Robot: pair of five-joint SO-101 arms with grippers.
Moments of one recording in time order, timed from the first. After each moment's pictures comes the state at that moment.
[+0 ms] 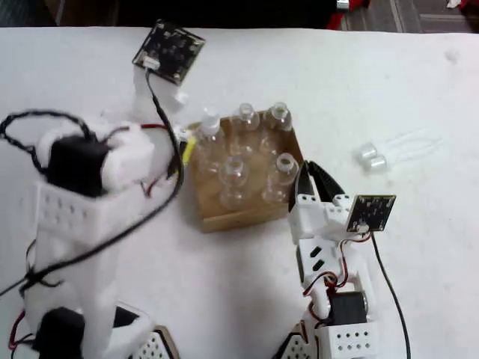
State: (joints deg) left arm 13.5 -20.7 -15.7 97.5 -5.5; right arm -9.1 -102.7 96.4 24.7 -10.1
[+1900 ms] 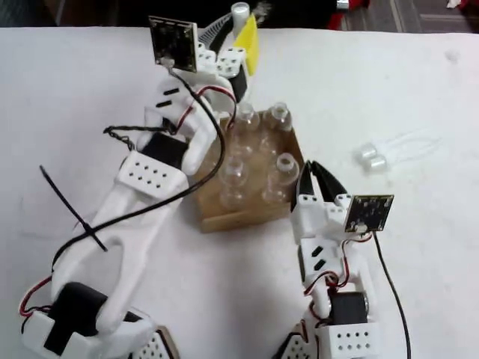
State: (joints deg) left arm 18.0 -11.1 18.4 -0.4 13.8; right arm -8.2 -102.7 96.4 24.7 -6.9
